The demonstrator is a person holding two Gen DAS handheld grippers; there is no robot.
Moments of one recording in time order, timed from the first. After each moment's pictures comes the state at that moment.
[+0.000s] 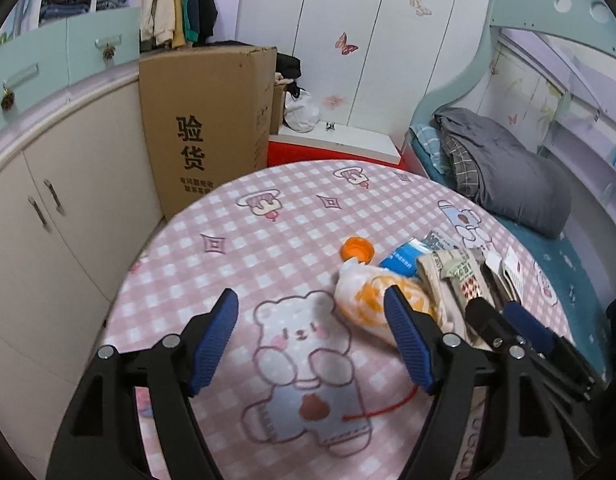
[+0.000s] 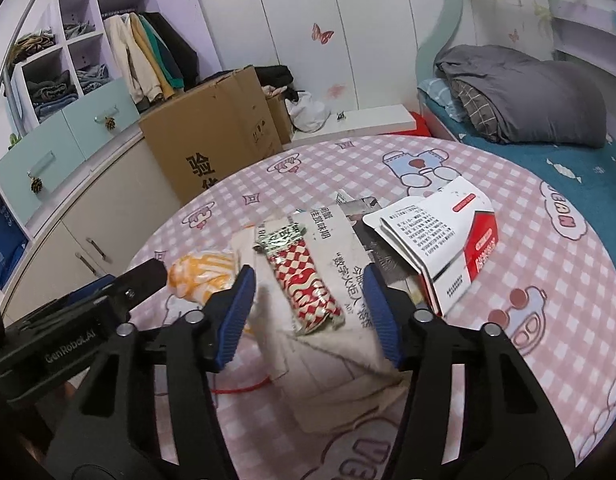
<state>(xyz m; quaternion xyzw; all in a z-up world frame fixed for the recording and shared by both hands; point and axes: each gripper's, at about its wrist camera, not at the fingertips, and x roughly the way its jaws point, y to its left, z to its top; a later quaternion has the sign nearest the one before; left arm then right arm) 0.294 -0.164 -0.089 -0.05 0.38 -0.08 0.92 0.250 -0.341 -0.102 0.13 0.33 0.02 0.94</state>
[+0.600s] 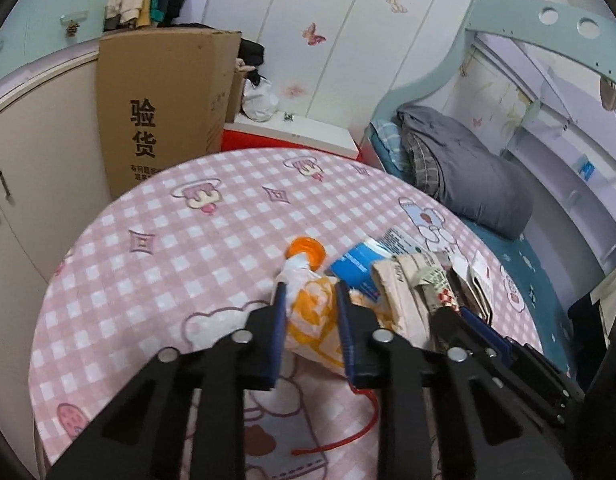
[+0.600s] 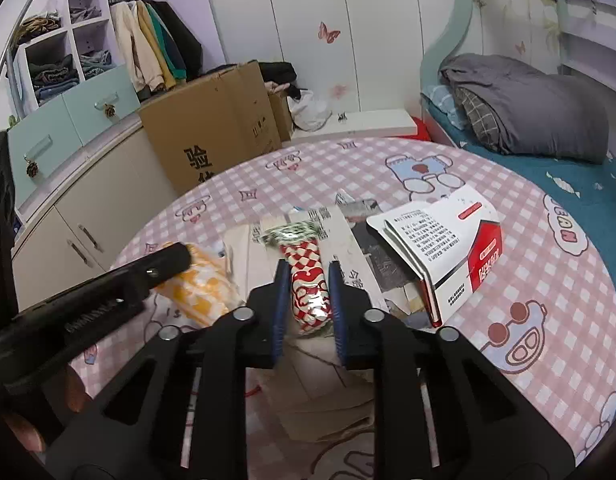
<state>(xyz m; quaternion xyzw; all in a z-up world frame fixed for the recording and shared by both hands) 0.312 -0.176 -0.104 -0.10 0.38 -0.15 0.91 0.253 -0.335 -0.101 0.11 0.32 0.02 0.94</state>
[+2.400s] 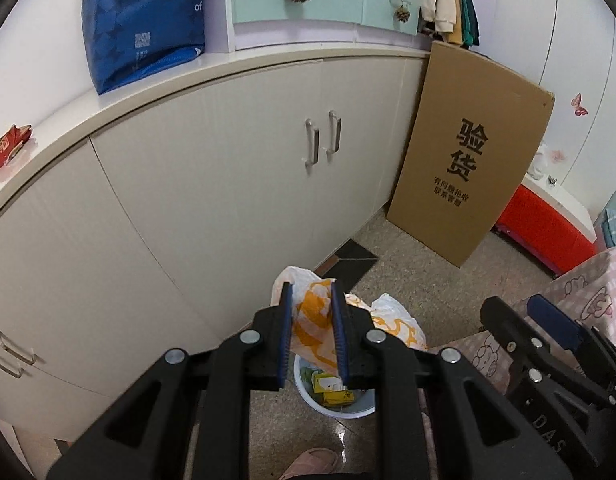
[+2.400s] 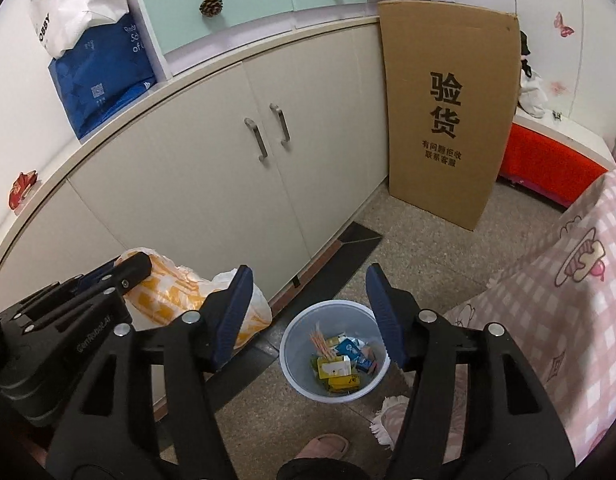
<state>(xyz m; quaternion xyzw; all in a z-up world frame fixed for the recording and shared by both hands) 0.243 0.241 -0.141 -0.12 0.39 0.26 0.88 0.306 0.088 -0.153 -0.01 0.39 0.29 0.88</state>
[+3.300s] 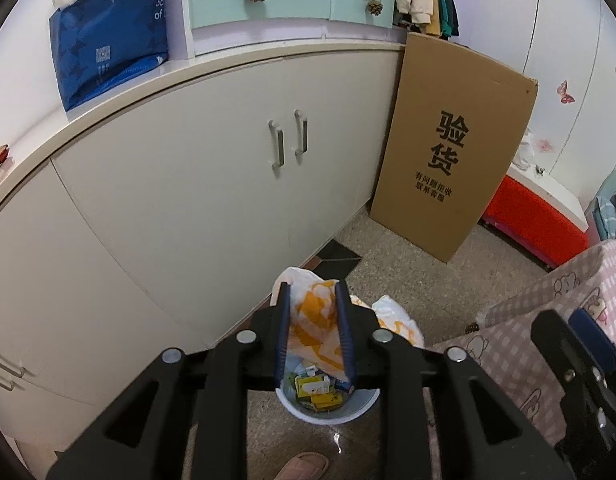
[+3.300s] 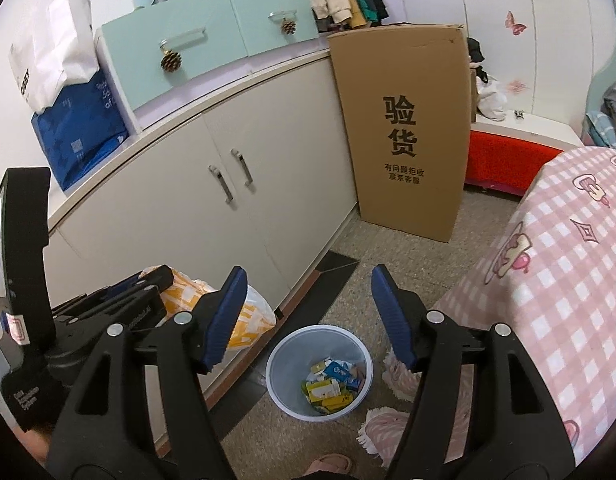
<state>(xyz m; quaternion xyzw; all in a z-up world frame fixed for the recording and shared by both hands) 0.283 0.210 -0.145 -0.11 0.39 0.23 0.88 0.303 0.030 -0.135 0.05 0.34 0.24 0.91</state>
